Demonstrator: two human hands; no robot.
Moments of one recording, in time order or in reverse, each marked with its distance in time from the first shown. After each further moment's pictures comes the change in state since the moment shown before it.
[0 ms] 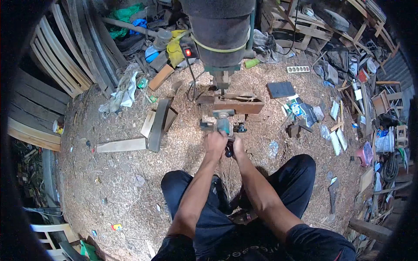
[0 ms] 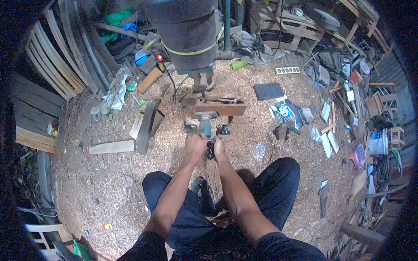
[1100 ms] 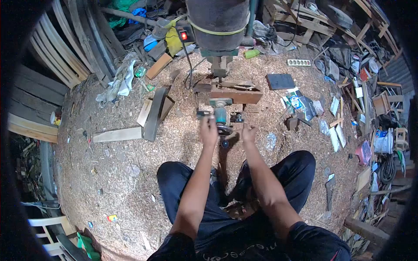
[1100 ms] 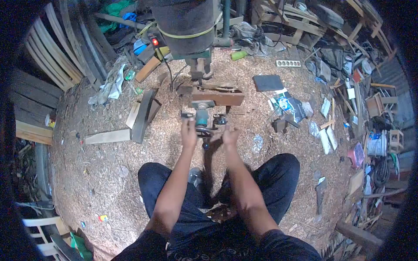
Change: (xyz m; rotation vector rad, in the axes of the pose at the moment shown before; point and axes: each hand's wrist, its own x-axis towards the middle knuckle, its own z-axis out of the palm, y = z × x) left_hand 0.001 -0.022 0.030 -0.720 0.371 0.144; right_hand 0.041 -0.005 -0.078 -0.698 0.516 -0.577
